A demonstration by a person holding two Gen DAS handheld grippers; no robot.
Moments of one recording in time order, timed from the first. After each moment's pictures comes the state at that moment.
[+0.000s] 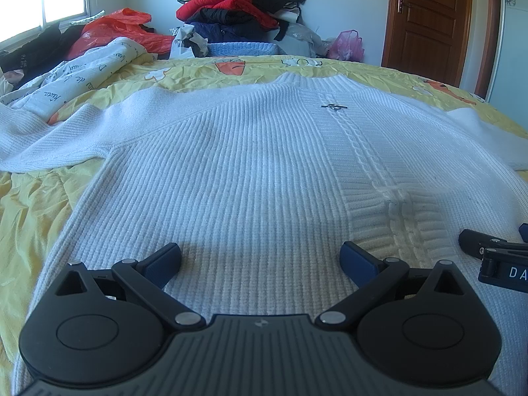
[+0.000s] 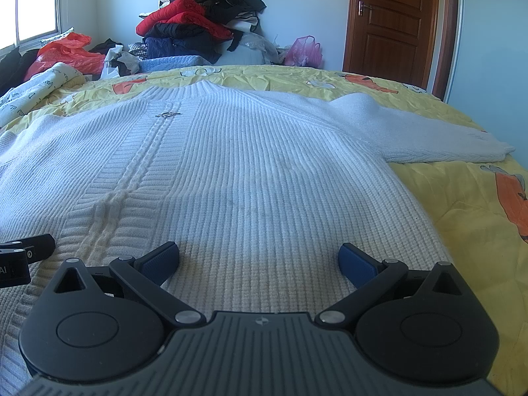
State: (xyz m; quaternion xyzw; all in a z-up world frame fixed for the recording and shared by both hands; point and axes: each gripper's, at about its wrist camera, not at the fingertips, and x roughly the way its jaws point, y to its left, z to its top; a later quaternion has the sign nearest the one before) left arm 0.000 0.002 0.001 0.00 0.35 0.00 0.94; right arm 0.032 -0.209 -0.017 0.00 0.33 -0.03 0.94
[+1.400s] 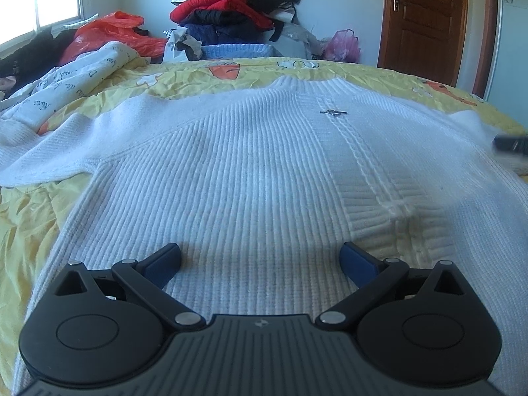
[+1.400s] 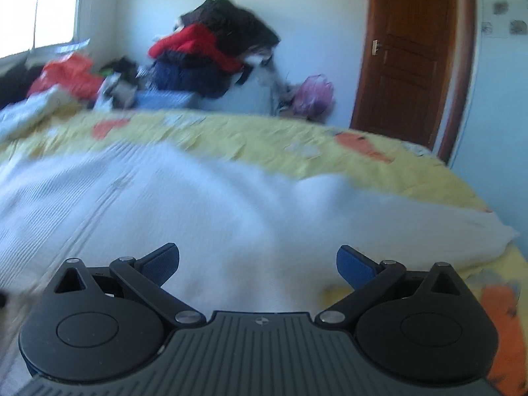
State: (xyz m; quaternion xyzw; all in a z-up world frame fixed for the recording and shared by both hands) left arm 0.020 0.004 0.002 0.01 0.35 -0.01 0.94; right arm 0.105 -0.304 0.036 -0.03 0.27 0.00 0.96
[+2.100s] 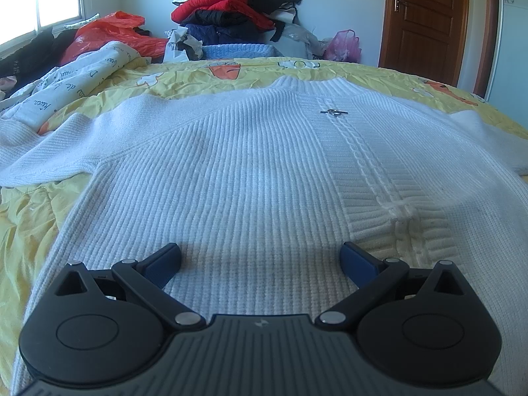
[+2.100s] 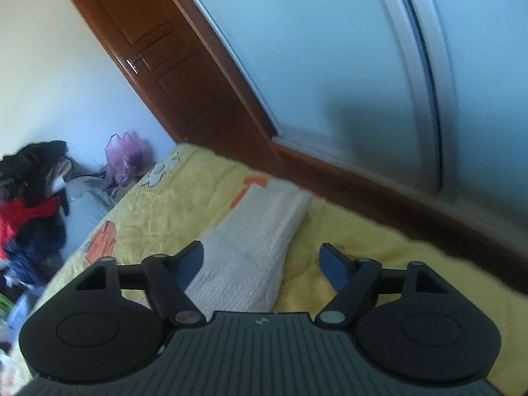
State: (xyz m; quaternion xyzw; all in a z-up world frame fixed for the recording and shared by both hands) left arm 0.020 0.005 0.002 0.01 0.35 -0.01 0.94; right arm 0.150 -0.645 -0.011 0.35 0.22 -0.26 0.87
